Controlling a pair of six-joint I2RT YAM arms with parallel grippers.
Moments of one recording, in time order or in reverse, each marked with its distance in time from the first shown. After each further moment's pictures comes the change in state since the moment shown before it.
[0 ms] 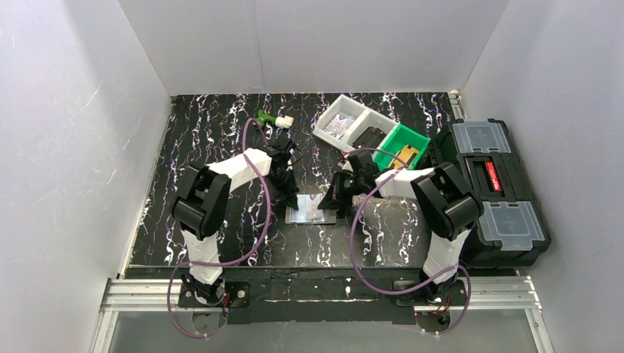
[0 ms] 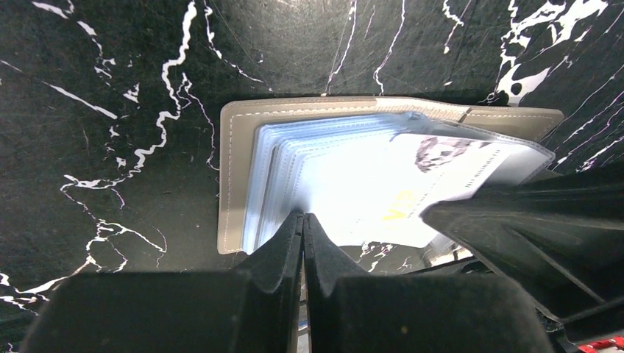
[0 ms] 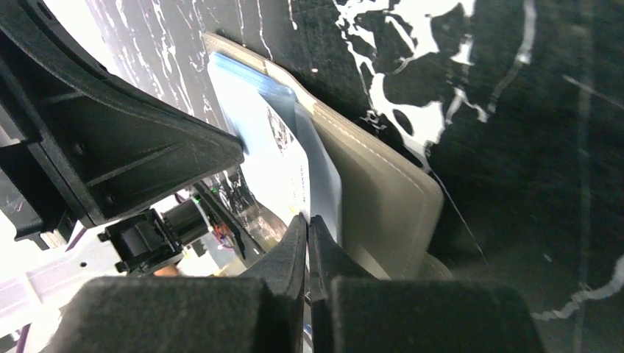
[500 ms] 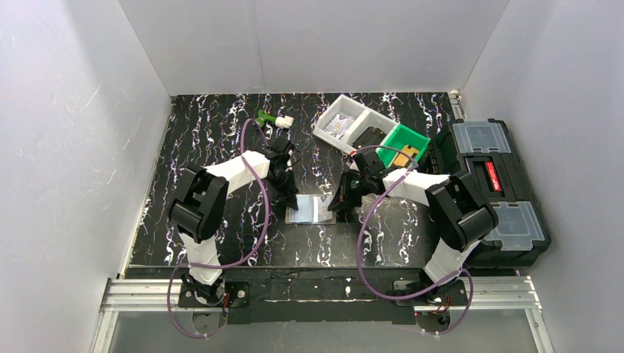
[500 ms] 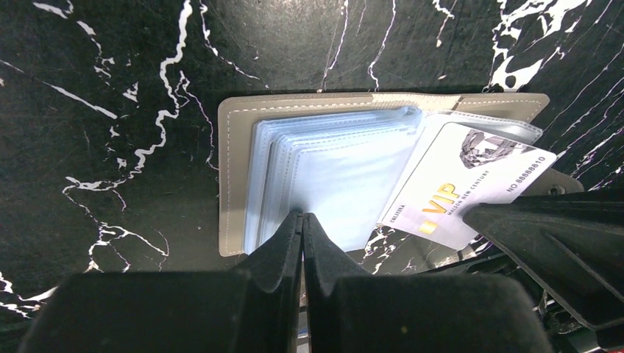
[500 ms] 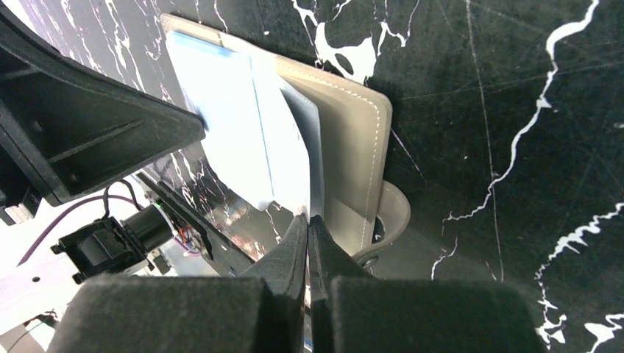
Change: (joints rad) left arm -0.001 -0.035 -0.037 0.041 -0.004 0.004; right arm -0.017 -0.130 -0.016 -0.199 0.129 -0.097
